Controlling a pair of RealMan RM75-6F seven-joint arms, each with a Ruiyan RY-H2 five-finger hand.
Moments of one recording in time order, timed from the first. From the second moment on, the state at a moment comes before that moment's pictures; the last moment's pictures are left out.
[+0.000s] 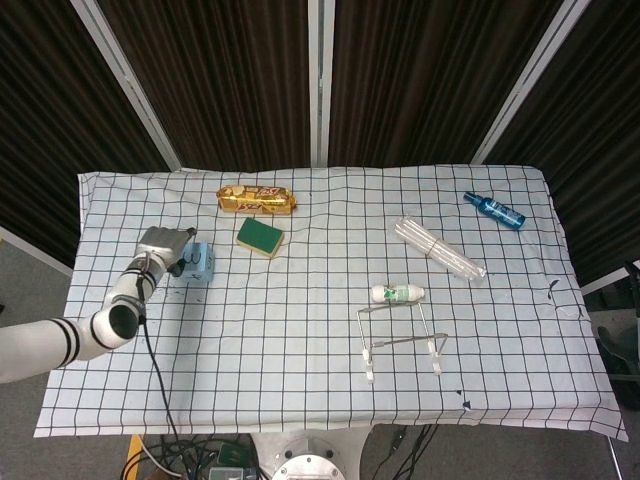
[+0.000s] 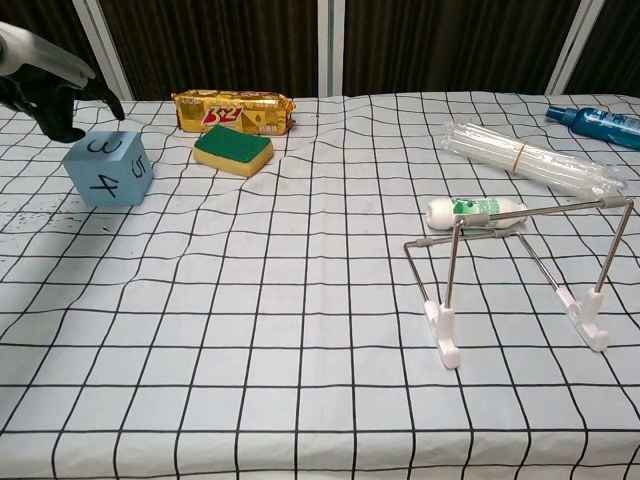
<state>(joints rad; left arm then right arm) -1.29 -1.21 0.15 -1.49 0.00 0.56 0.70 0.10 -0.92 0.16 -1.70 -1.28 1.42 -0.06</state>
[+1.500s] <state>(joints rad) -1.52 -1.15 0.38 -1.77 0.17 0.53 0.54 0.10 -0.95 0.15 -1.66 -1.26 1.39 -0.03</state>
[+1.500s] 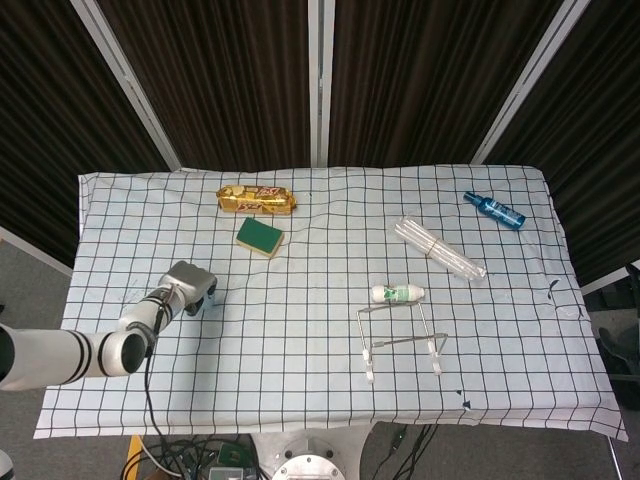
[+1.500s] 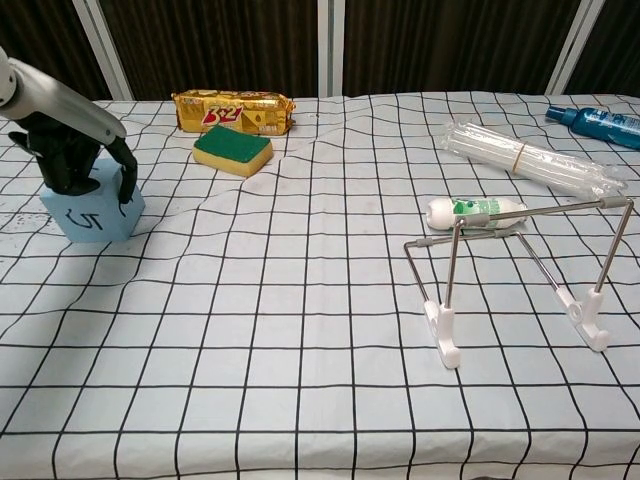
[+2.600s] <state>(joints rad) -0.53 -0.94 0.38 -1.79 1.11 1.71 0.28 0.05 -0.98 0.09 -1.66 -1.43 1.50 -0.08</state>
